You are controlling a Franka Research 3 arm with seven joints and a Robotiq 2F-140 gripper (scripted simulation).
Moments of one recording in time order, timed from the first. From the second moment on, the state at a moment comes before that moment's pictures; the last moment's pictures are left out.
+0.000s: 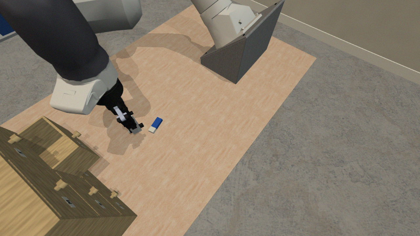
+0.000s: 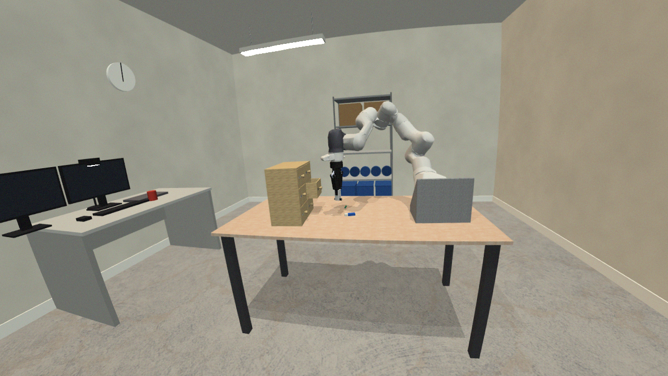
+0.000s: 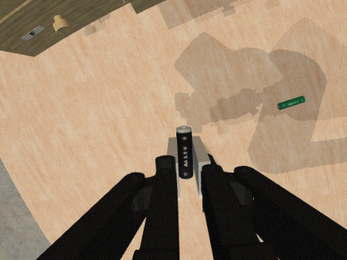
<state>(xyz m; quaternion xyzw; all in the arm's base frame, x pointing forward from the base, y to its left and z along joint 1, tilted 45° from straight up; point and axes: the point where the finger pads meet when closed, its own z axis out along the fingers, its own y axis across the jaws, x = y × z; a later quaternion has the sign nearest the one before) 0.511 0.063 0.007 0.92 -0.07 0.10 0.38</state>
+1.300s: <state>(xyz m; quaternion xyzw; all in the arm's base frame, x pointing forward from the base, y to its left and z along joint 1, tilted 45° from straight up) 0.510 0.044 0.072 0.92 0.08 0.03 0.38</state>
